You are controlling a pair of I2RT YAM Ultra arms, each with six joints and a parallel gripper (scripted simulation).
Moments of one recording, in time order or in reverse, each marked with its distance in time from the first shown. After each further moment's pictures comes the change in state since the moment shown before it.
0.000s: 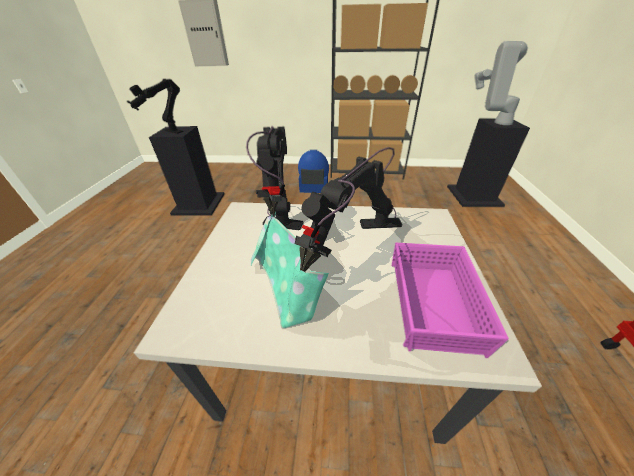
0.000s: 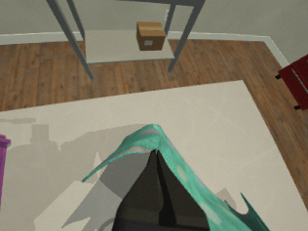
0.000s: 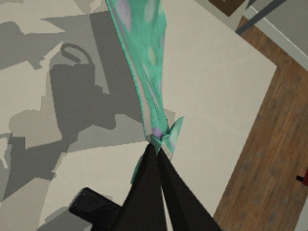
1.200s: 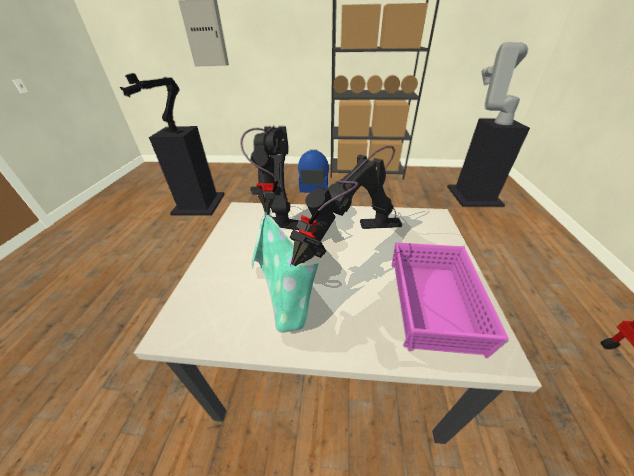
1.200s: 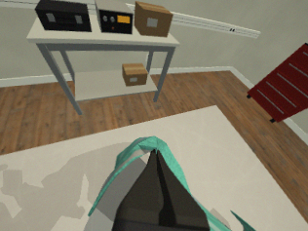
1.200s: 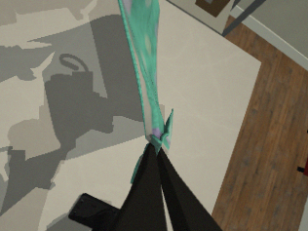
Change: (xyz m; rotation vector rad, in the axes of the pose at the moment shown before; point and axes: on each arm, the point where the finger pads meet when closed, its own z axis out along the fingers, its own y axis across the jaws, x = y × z) left arm -0.051 -0.011 -0.004 0.061 -0.273 0.062; right arm -0.016 -0.018 -0.009 0.034 -0.034 0.060
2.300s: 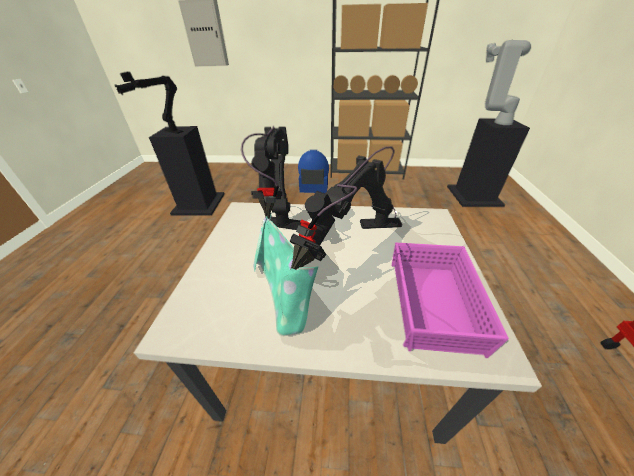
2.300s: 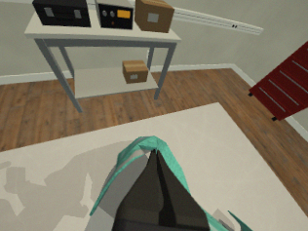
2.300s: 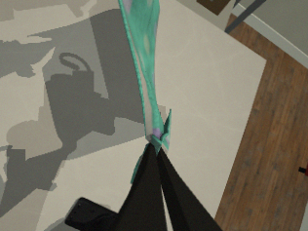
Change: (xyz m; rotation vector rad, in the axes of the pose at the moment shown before) left arm 0.012 0.000 0.007 0.000 0.017 0.000; right arm 0.008 0.000 0.014 0.000 0.004 -0.002
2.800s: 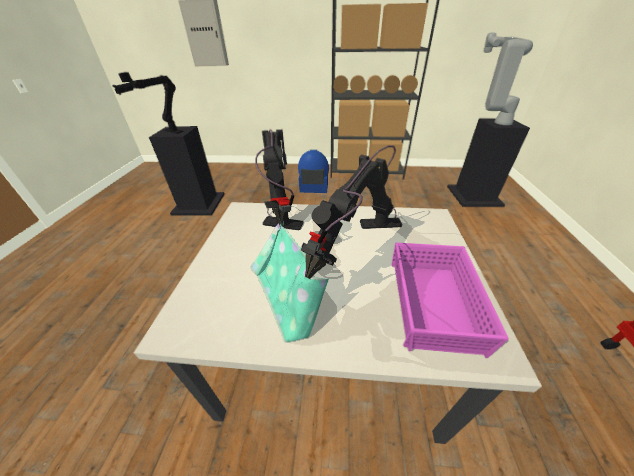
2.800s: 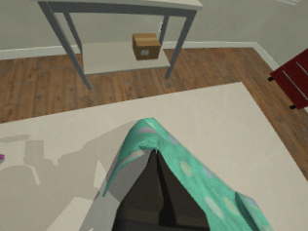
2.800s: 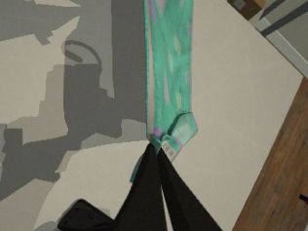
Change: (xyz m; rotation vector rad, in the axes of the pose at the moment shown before) left arm 0.054 0.025 -0.007 -0.034 0.173 -0.021; right arm 0.047 0.041 0.030 -0.089 0.015 -0.131
